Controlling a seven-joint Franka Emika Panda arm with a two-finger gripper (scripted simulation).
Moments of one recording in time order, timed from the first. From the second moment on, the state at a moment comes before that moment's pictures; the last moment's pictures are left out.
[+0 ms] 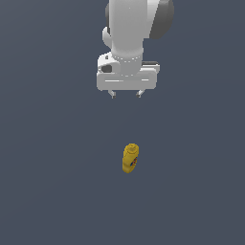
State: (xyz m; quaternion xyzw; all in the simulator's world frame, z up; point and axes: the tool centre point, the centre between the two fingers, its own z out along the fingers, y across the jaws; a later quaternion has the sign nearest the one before) arm -0.074 0.014 0.299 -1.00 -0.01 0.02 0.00
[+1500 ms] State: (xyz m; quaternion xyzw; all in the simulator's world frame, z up) arm -0.028 0.044 0.287 -1.00 0.05 0.02 0.01
